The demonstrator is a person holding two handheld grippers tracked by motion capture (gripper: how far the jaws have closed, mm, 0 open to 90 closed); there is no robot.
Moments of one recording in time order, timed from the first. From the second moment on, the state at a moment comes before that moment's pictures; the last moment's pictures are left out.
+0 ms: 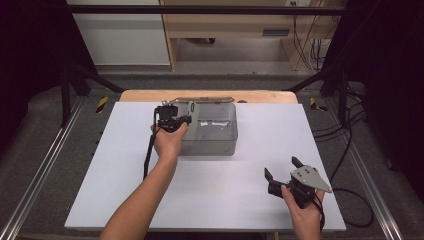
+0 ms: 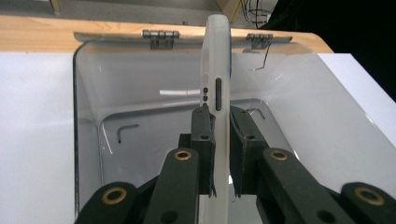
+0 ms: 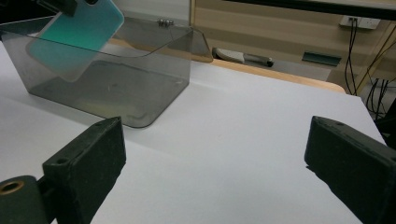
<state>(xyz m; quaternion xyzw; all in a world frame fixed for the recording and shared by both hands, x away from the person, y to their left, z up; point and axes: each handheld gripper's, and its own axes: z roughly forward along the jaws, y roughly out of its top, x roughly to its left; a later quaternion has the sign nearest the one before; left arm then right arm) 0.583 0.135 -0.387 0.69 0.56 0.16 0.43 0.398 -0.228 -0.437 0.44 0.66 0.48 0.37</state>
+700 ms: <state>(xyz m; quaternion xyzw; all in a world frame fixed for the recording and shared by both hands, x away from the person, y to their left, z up) 0.590 0.135 -0.395 0.70 0.56 0.14 0.42 0.400 -0.228 -0.440 0.45 0.67 0.47 0.36</state>
